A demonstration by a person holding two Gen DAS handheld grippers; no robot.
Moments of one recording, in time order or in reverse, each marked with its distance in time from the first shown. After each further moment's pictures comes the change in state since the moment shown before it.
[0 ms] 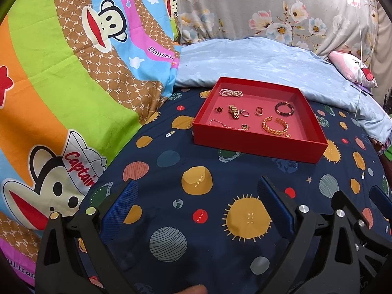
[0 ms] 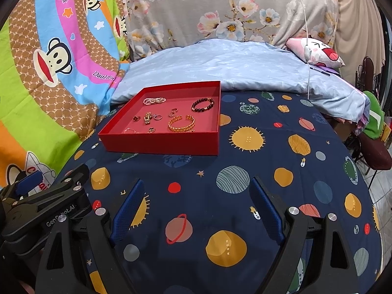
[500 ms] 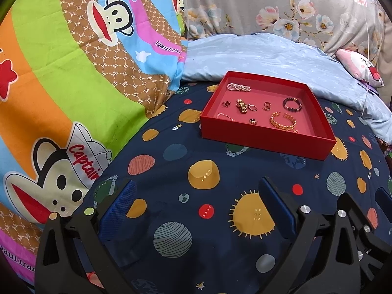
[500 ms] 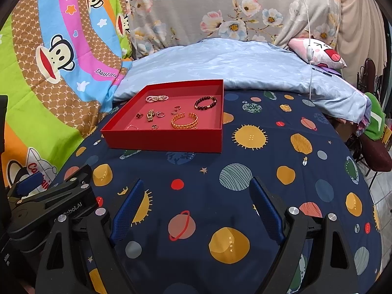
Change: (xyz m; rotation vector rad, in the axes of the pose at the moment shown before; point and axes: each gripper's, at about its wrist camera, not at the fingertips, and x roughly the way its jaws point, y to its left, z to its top) left arm 0.004 0.001 -0.004 -0.017 0.023 0.033; right arm -0.001 0.003 -0.005 -0.012 0.001 0.003
